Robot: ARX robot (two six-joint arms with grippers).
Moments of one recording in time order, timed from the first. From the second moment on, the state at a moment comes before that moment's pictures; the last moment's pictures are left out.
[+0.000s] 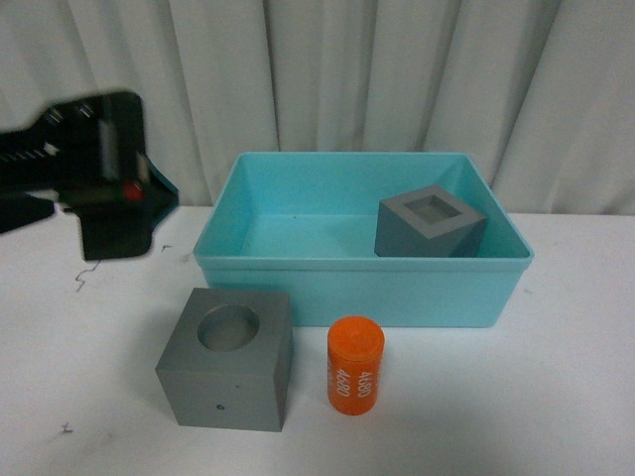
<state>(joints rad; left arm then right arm) -0.33 1.23 0.62 0.07 -0.09 -0.24 -0.01 0.00 0.01 0.00 0.00 0.00</state>
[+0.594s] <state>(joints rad) -0.29 1.64 0.80 0.04 -0.08 -0.08 -0.01 0.00 0.01 0.00 0.00 0.00</state>
